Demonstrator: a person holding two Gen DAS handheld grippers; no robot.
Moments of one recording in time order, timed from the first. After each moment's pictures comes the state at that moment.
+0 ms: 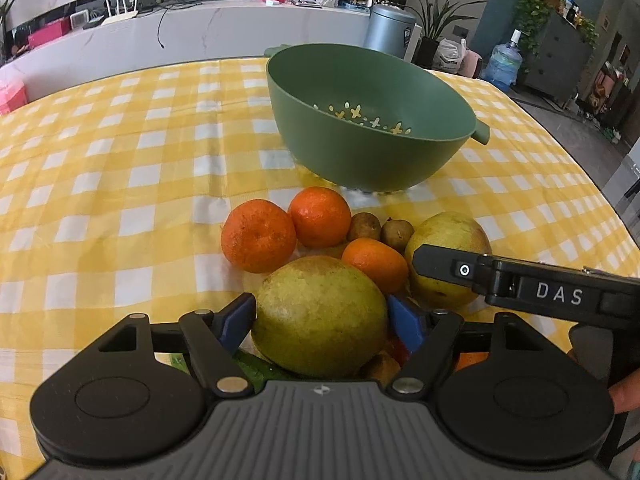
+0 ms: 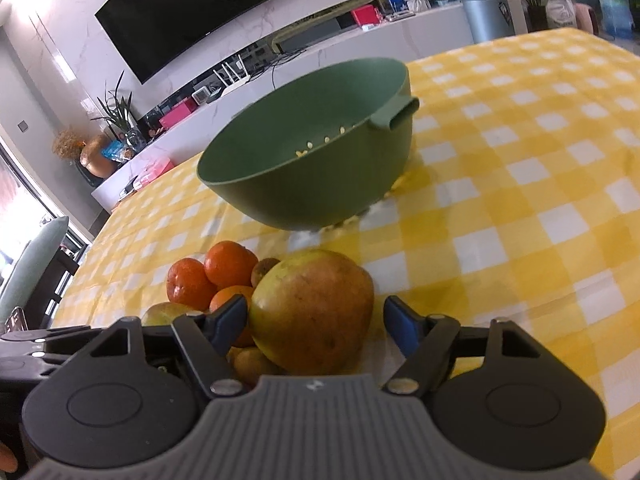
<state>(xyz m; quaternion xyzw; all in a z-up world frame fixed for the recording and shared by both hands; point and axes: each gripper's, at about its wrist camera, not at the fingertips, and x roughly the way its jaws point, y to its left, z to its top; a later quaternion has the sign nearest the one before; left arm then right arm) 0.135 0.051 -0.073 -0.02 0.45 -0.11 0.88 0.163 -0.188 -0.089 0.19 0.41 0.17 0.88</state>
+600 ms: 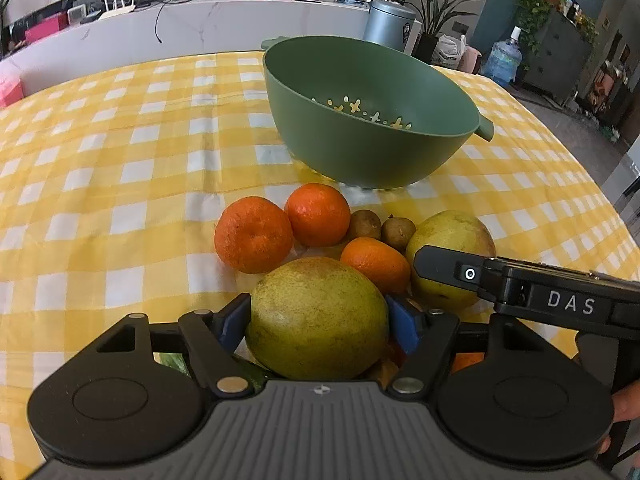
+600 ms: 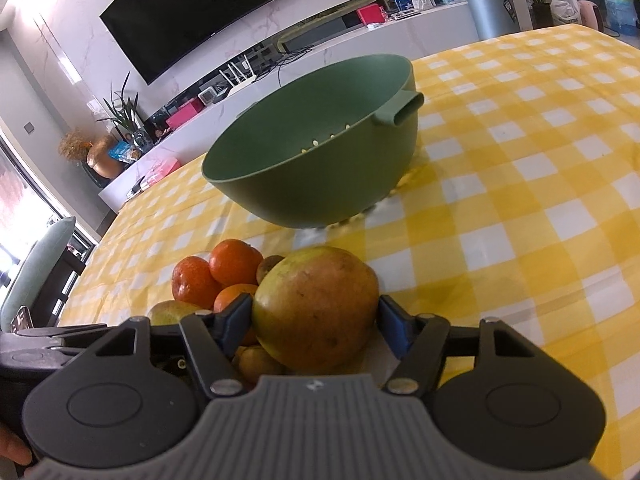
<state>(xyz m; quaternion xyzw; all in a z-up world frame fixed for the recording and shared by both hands) 0.140 0.048 -0.077 -0.02 0.46 -0.12 0.88 0.162 -0.190 -0.090 0.20 0.41 0.18 0.87</state>
